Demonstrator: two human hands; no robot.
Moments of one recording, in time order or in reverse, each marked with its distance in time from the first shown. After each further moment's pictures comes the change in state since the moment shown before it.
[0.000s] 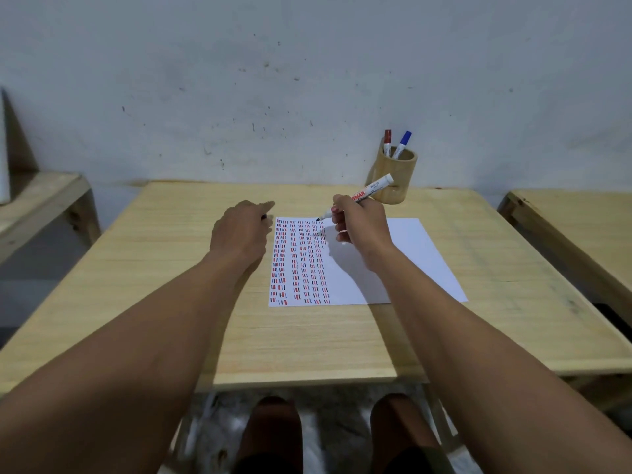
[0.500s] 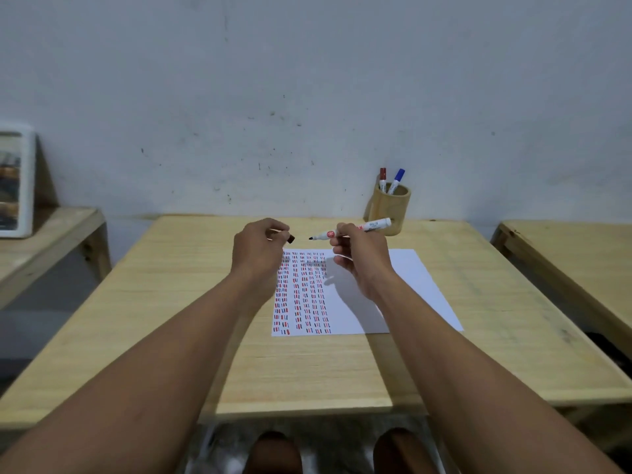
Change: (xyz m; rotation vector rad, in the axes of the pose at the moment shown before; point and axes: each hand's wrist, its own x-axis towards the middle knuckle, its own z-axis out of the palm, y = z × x) left_hand -0.006 0.047 -0.031 -0.675 0.146 -0.185; right_hand -0.015 -0.023 0.000 0.259 -0.002 0.107
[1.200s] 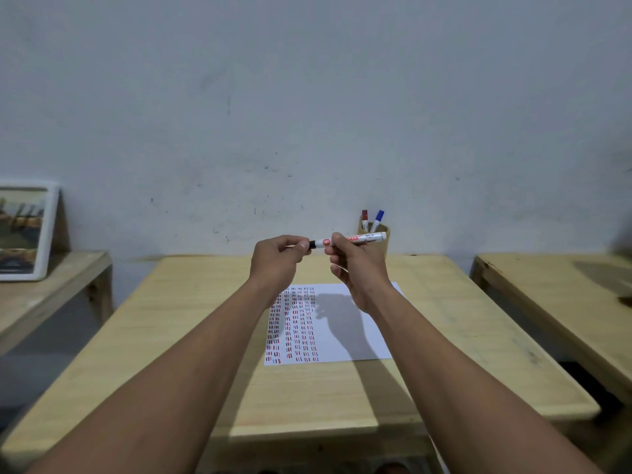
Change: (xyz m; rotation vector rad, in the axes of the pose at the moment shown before) left_hand -0.023 0.072 0.000 -0.390 -0.151 -0.085; right_hand -0.029 -0.047 -0.007 0.081 -0.060 -0.138
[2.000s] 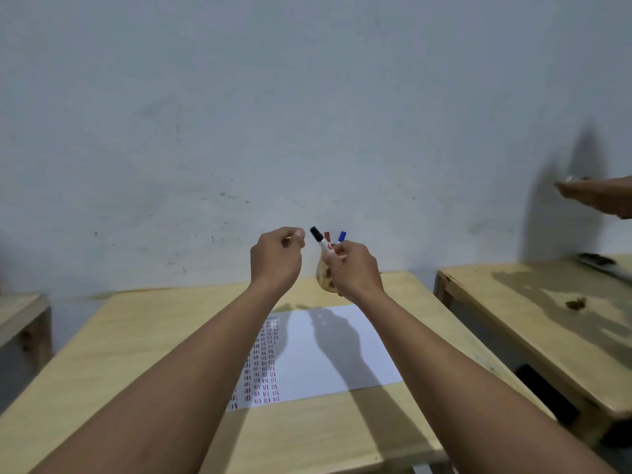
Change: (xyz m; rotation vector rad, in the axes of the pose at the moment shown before) left_hand 0.033 0.038 0.075 0.273 0.082 0.242; right_hand 0.035 -0.038 -0.049 -0.834 0.185 -0.220
